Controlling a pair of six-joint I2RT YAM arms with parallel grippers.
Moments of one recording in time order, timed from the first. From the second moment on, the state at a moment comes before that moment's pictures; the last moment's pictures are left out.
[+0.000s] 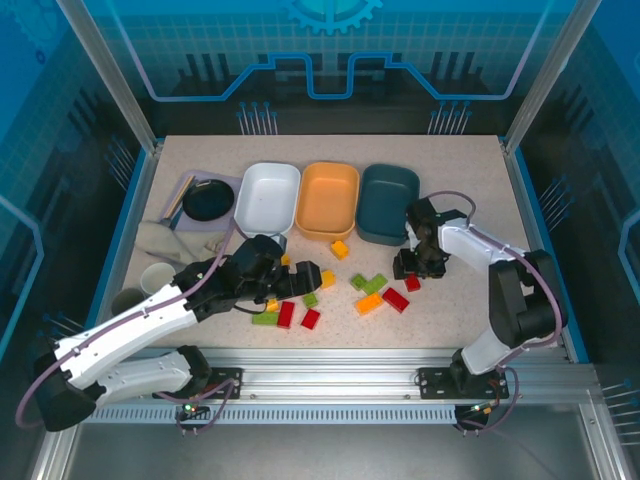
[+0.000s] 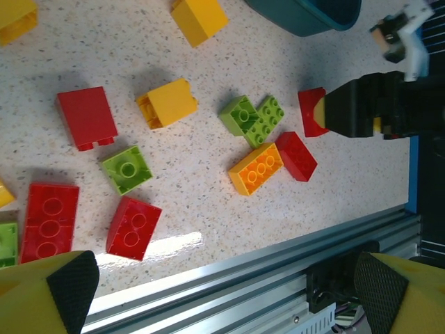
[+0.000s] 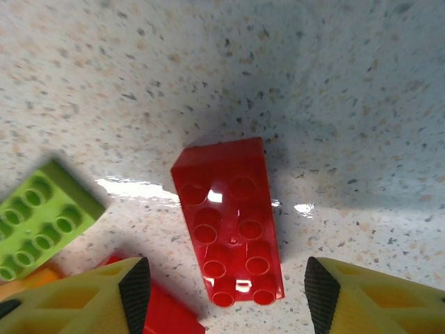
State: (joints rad) left arm -0.85 1.02 0.90 -0.70 0.04 -1.03; right arm 0.28 1.61 0.98 -0.90 -0.07 0.26
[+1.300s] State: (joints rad) left arm -0.57 1.37 1.30 -0.66 0.11 -0.92; right arm 0.33 2.07 1.75 -1.01 -0.02 0.33
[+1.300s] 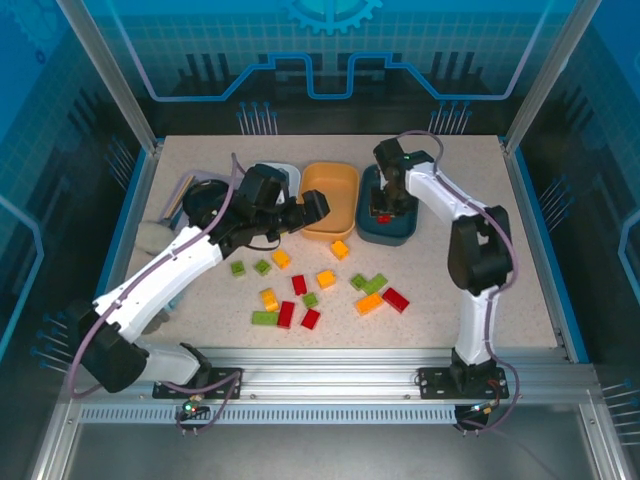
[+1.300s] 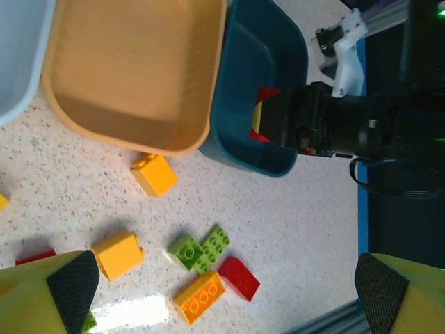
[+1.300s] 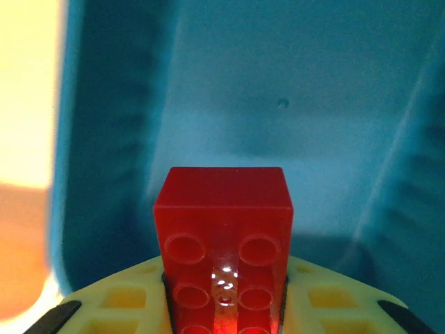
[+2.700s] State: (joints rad) left arm -0.50 1.68 1.08 -0.76 -0.07 -1.35; right arm 0.61 1.19 0.83 -0.37 -0.34 0.39
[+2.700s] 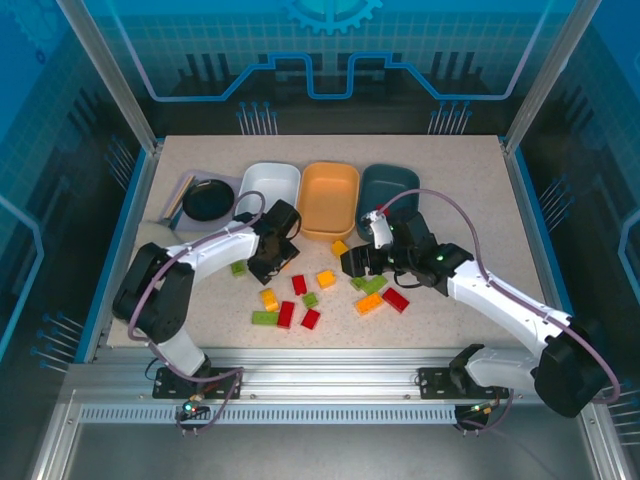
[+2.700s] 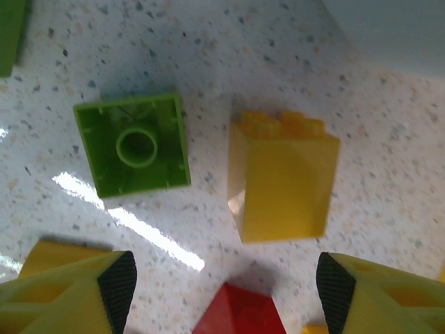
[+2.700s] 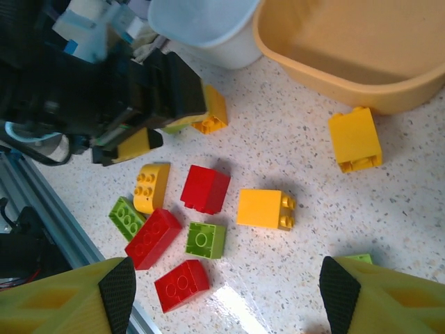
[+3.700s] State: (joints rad) left arm -0.55 1.86 1.21 -0.75 -0.19 -1.36; right arm 0.59 1.19 0.83 -0.41 -0.37 0.39
